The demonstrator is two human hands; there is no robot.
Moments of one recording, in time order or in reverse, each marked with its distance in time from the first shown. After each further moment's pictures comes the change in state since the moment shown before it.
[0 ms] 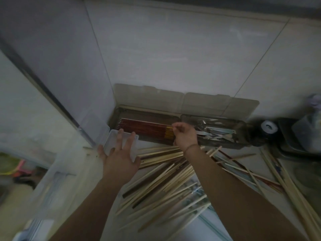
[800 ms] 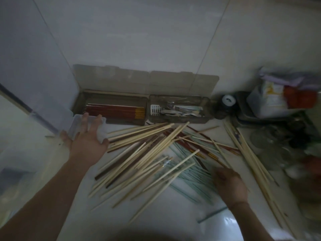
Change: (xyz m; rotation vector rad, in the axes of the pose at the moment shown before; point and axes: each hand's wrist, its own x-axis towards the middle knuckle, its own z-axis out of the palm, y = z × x) left_hand 0.003 0.001 0.004 -0.012 0.021 -0.025; right_hand -0.193 0.150 -0.208 -0.835 0.315 -0.036
